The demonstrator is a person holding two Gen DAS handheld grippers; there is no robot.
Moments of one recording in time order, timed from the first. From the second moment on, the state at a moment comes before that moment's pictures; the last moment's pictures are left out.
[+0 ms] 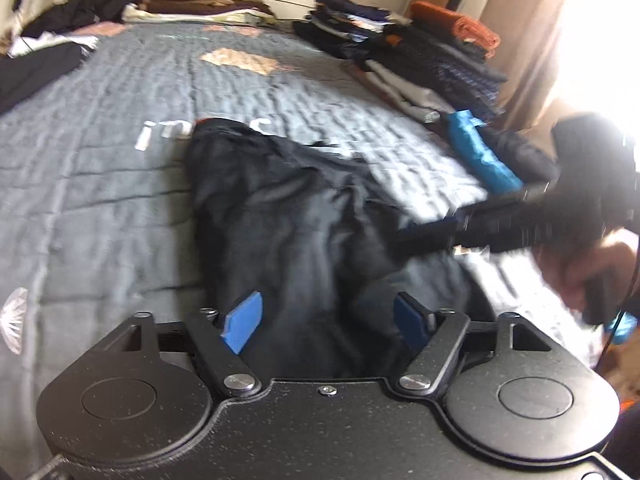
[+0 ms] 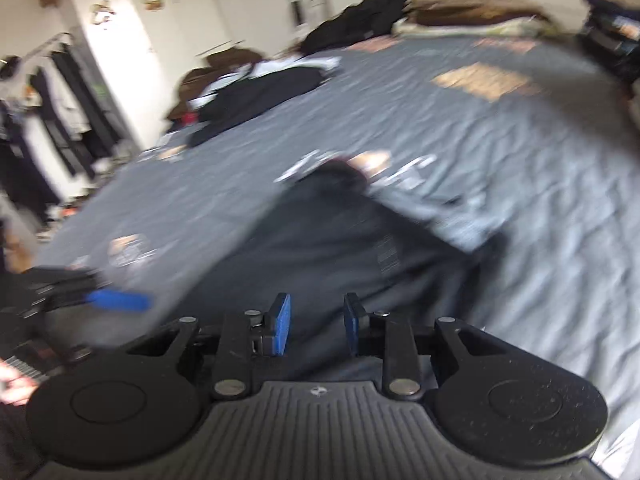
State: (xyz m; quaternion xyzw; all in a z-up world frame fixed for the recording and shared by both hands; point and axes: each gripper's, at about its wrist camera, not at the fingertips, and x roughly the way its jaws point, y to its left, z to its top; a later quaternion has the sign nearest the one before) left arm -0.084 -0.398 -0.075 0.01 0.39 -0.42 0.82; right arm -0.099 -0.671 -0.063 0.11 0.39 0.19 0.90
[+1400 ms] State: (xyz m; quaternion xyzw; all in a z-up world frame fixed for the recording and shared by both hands) left arm -0.183 -0.396 -0.092 0.32 0.24 -0.36 0.84; right arm -0.243 -0.658 -0.078 0.08 0.37 0.09 0.92
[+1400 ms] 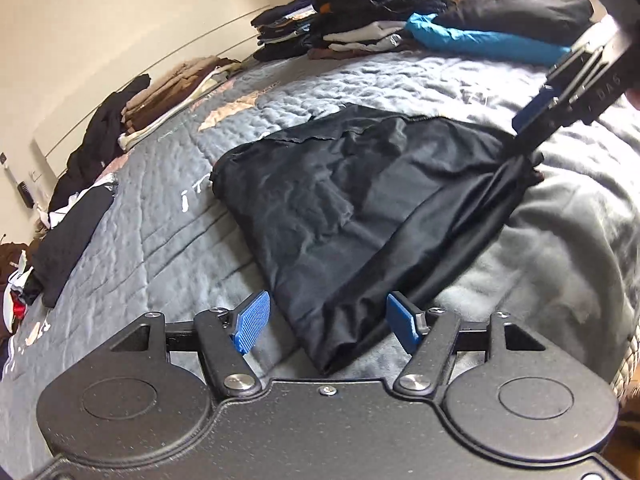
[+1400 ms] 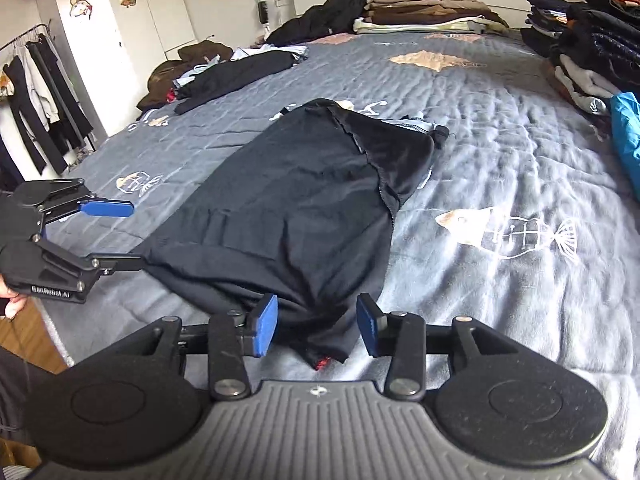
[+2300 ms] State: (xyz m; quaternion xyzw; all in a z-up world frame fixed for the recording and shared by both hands) left arm 0.050 -0.383 -0.069 -0.08 0.42 -0.41 0.81; right arm -0.228 -0.677 -0.069 0.21 0.34 0.11 0.91
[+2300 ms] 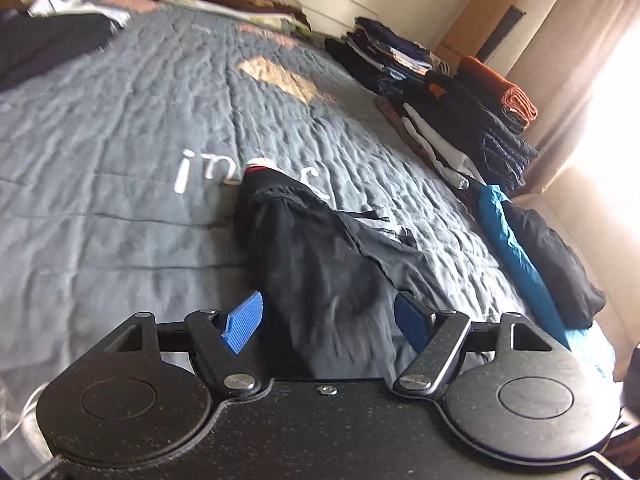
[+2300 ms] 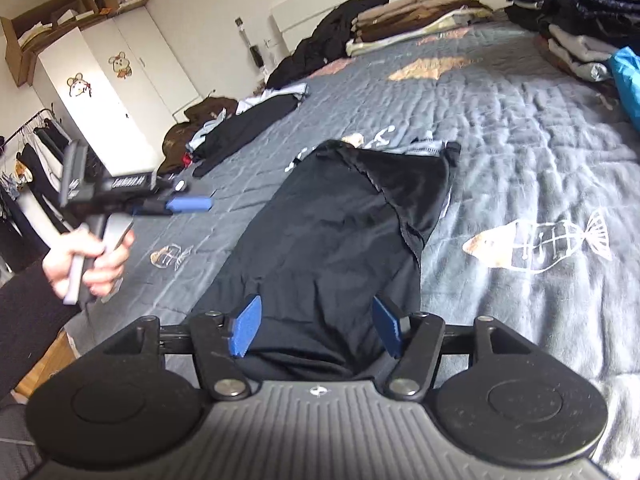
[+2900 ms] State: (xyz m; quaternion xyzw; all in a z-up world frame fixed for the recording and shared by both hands) left arm 0.131 -0.425 -0.142 -0.13 0.49 -0.43 0.75; right arm -0.224 -0.701 -0.093 0.24 0.40 0.12 0.88
